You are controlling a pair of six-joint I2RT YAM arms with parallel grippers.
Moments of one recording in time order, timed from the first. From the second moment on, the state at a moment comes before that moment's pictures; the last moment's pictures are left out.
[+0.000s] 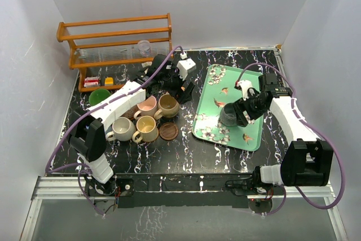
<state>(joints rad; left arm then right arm) -0.63 1.71 1.44 -0.42 0.38 0.19 -0.02 1.33 1.02 -0.89 -0.39 -0.54</state>
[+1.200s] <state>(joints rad) -0.61 1.69 1.44 -0.42 0.35 0.22 0.17 1.39 0.99 -1.00 -0.53 -0.73</state>
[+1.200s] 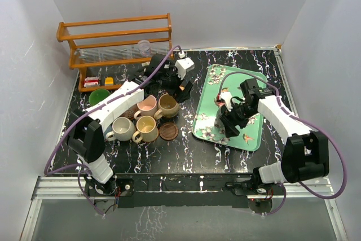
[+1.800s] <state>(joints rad) -0.57 1.66 1.43 -0.41 0.35 0.22 0.17 1.34 1.14 -0.86 -0.35 -0.64</state>
